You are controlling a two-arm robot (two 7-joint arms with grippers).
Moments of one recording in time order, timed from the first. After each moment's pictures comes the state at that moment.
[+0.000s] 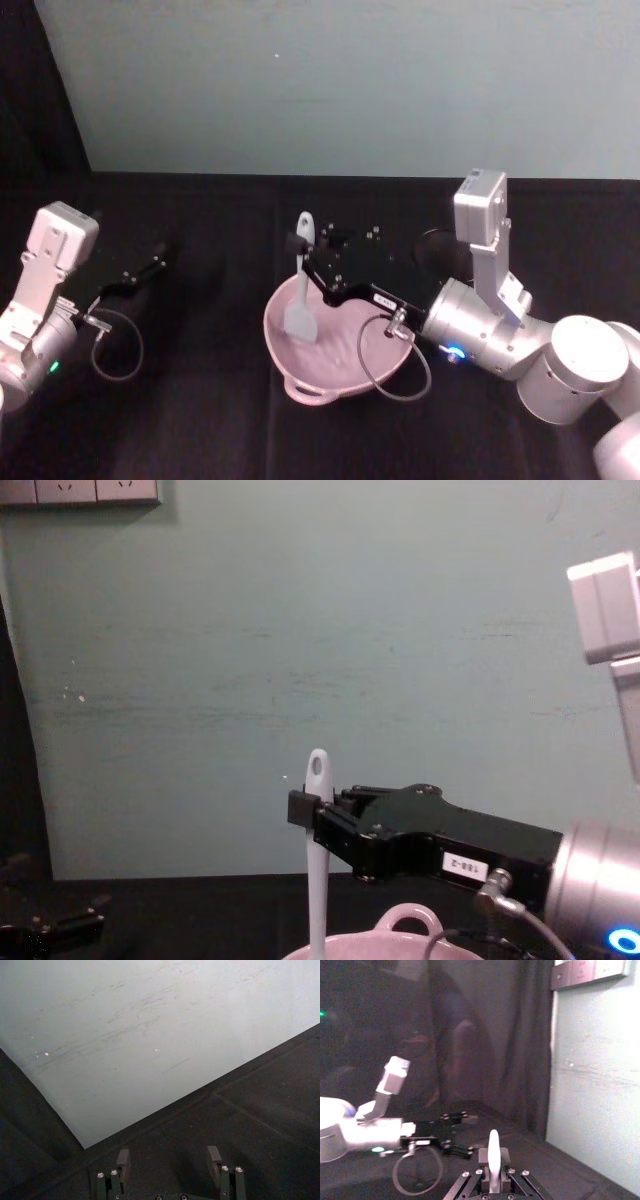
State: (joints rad) left arm -0.20 0.60 0.45 -1.41 -0.25 -0.12 0.03; right arm 0.33 0.34 -0.52 -1.43 0.44 -0.16 0.60
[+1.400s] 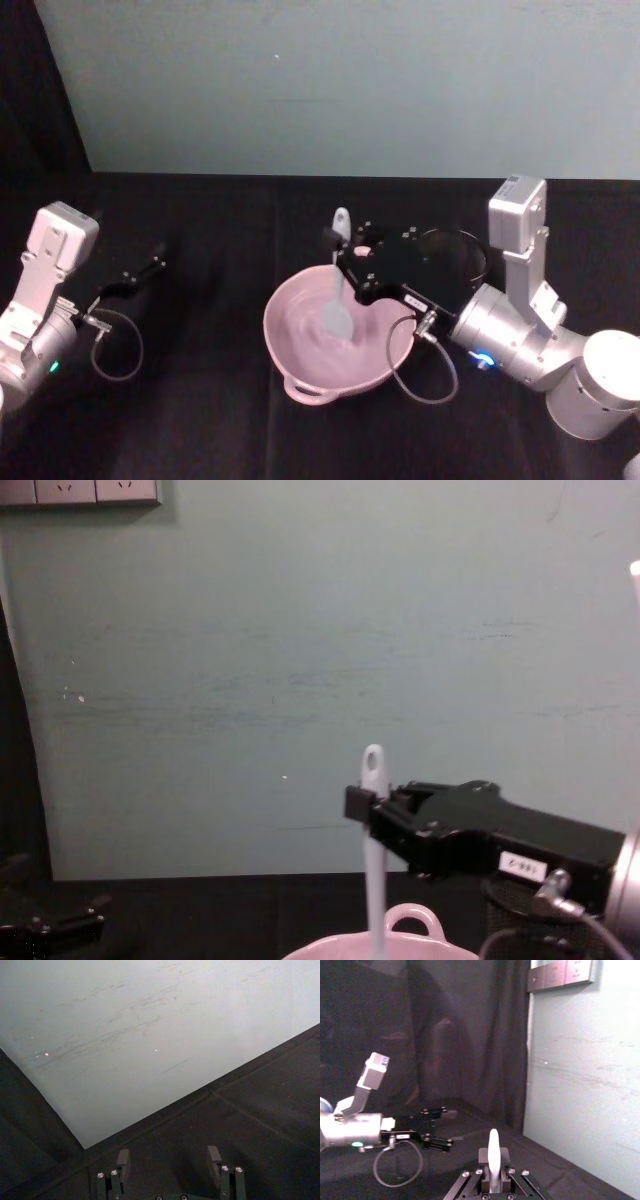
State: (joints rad) left arm -0.20 0.60 0.45 -1.41 -0.25 -0.12 0.03; right arm 0.26 0.36 -0.44 -1.50 0.39 -0.15 0.55
